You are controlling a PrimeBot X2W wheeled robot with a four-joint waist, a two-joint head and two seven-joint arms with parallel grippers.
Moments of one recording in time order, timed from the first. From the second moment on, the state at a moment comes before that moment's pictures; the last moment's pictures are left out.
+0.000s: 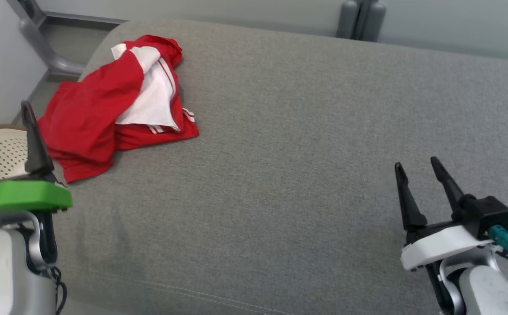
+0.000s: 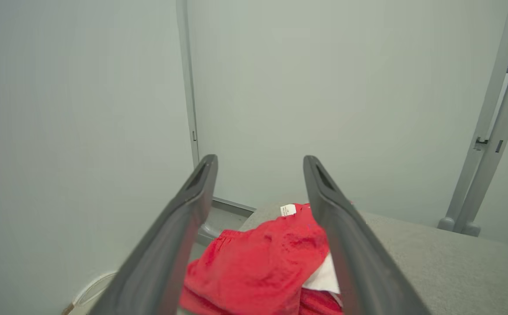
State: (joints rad) left arm -0.33 0.22 0.07 0.20 -0.32 0.02 -0.20; right arm -0.07 -0.10 0.04 0.05 0.13 0.13 -0.16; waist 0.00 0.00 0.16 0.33
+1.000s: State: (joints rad) left arm -0.80 0.39 0.09 0.76 -0.43 -0.08 -0.03; right arm -0.17 -0.13 -0.10 -0.03 0.12 0.13 -0.18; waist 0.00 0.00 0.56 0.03
